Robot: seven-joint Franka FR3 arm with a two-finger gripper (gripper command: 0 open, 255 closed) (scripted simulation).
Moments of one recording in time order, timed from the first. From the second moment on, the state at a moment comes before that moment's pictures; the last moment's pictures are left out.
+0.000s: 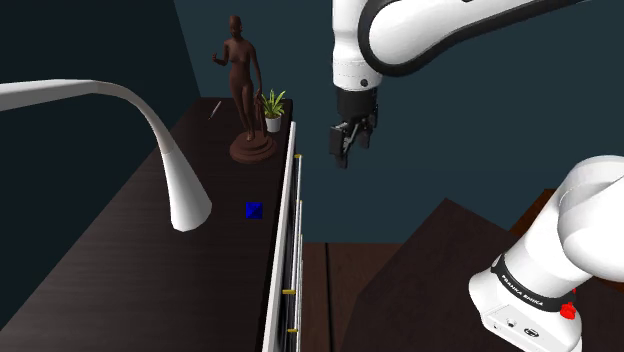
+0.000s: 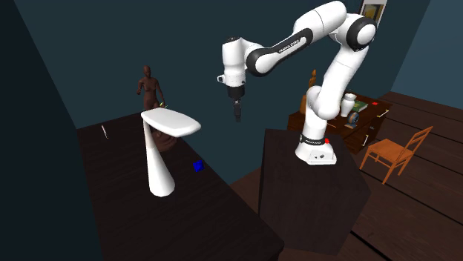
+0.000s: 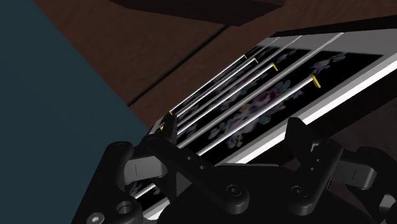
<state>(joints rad) 0.10 -0.33 0.23 -2.34 0.07 1.93 0.16</state>
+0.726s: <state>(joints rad) 0.14 0.05 0.33 -2.13 -0.01 2.13 0.31</state>
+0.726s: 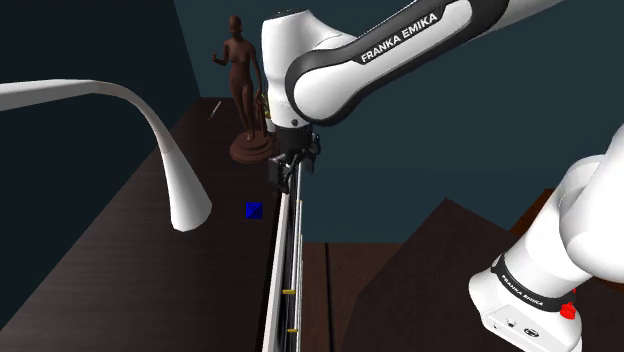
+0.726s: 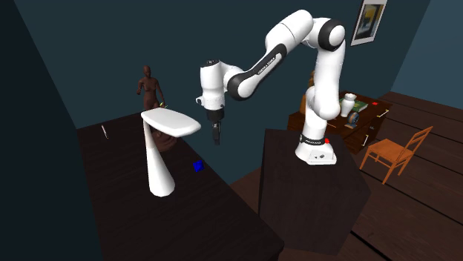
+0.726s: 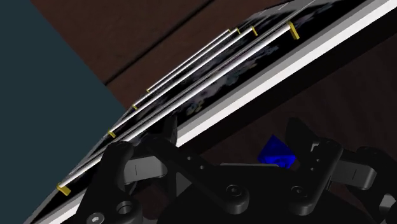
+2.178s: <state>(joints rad) 0.25 0.48 0.32 -1.81 -0.17 2.27 0.45</state>
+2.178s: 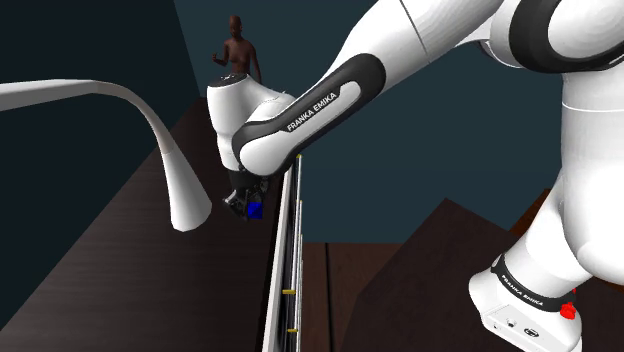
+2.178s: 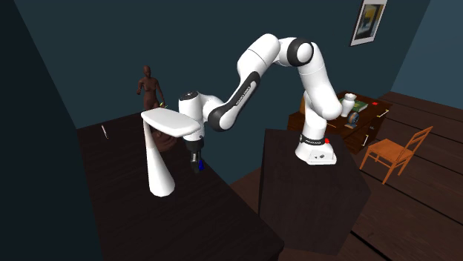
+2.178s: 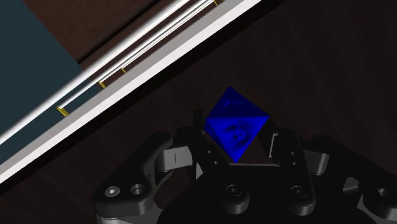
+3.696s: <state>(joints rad) 0.24 0.38 0.34 -1.76 -0.13 2.12 0.43</state>
